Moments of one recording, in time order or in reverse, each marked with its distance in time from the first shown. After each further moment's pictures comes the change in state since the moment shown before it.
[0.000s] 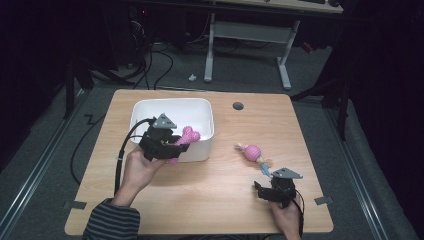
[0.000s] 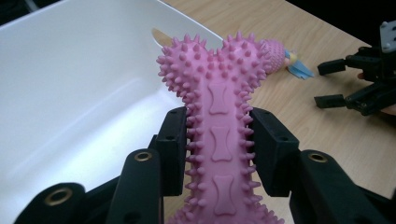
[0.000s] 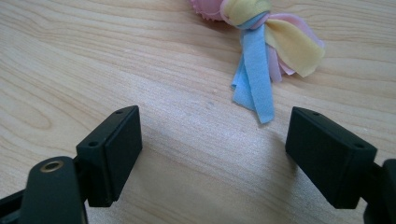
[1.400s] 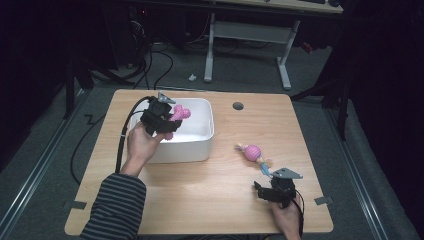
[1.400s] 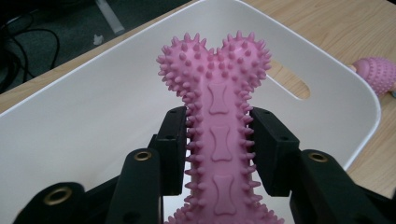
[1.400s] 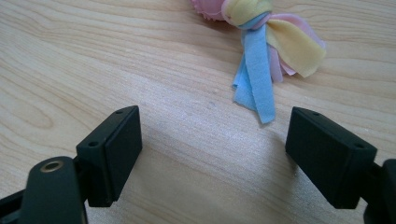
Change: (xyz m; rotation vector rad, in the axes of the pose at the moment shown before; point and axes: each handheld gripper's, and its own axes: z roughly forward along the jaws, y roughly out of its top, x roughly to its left) left arm 0.053 0.028 0.036 0.060 0.192 -0.042; right arm 0.000 0.000 0.000 0.001 0.003 -0.004
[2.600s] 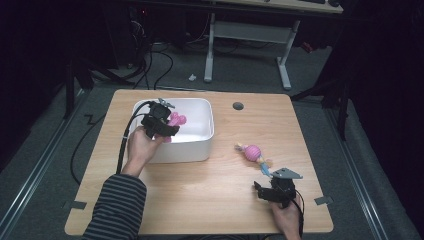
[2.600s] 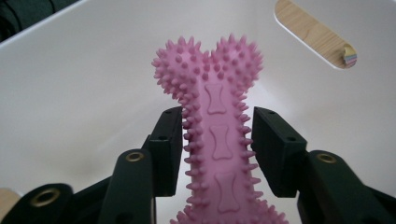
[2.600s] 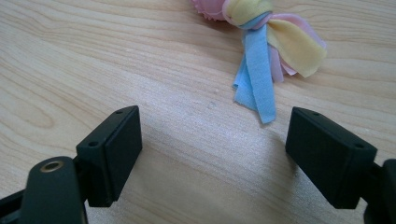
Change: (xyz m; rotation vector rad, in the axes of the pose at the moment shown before) left arm 0.012 -0.015 0.024 0.102 -0.005 -0.049; right arm 0.000 0.000 0.000 0.000 0.002 0.000
